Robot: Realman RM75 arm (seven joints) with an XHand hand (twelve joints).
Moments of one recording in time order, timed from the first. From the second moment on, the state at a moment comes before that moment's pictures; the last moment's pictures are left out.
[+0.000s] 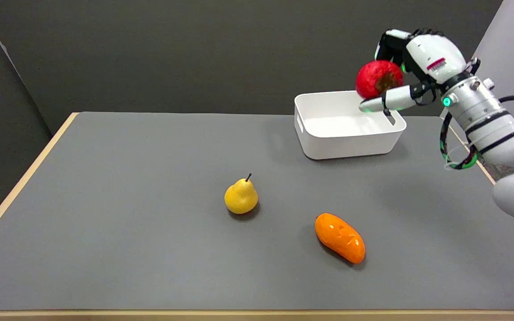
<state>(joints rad) -0.17 -0.67 -1.38 1.70 0.85 0.30 0.22</state>
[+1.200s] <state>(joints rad) 0.47 -0.80 -1.84 0.99 0.85 0.28 0.22</state>
